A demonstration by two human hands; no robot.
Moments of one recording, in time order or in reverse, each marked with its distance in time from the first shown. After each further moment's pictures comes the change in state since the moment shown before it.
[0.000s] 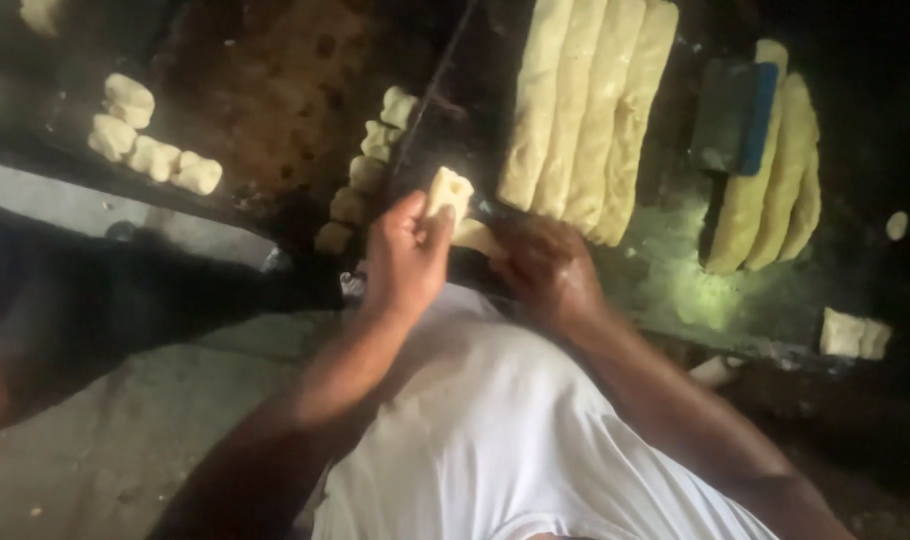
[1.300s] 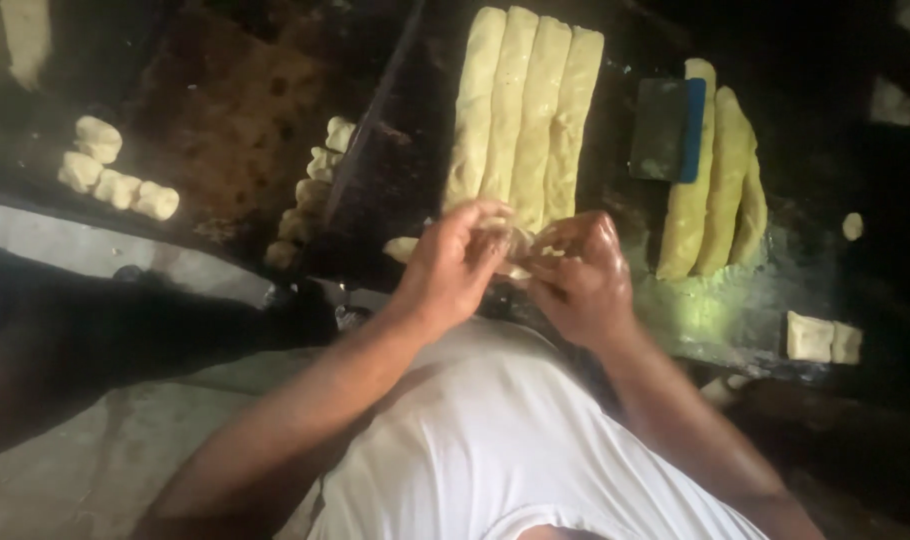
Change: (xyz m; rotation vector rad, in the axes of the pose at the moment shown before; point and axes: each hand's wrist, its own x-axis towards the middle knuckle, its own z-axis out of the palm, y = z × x) left_hand -0.012 0.073 0.079 -0.185 -0.367 -0.101; right_hand -0.038 0.041 -0.077 -0.100 0.248 -0.106
